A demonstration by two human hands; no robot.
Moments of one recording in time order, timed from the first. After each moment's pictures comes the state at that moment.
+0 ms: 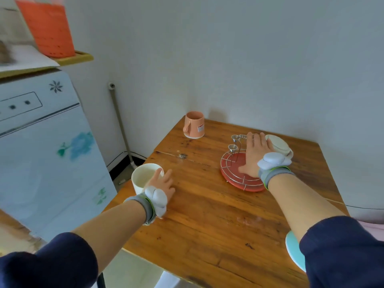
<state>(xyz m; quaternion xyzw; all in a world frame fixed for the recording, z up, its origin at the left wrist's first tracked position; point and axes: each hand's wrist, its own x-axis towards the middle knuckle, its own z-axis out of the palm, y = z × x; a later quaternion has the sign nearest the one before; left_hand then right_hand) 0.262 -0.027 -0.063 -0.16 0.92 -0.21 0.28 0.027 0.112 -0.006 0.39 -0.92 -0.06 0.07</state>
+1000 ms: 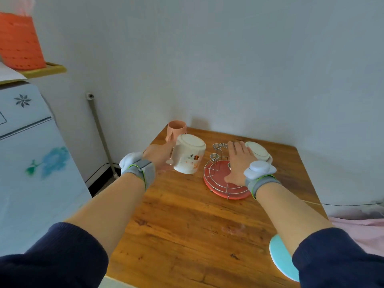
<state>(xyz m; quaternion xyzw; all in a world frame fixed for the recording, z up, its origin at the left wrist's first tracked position) 0.188 -0.047 0.023 -0.46 0.64 0.59 -0.17 0.023 0.125 0.006 0.44 -0.90 -0.03 0.03</state>
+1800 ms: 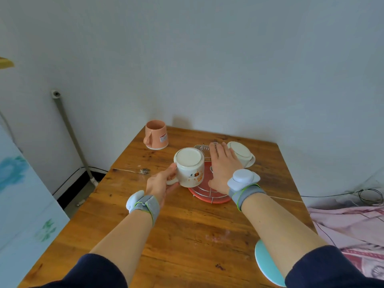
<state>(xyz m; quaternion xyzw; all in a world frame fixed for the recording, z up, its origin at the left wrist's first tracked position) 0.137 -0.009 -0.066 -0.40 0.38 0.80 -0.24 0.020 0.124 -0.007 0.44 -0.89 -0.01 0.08</state>
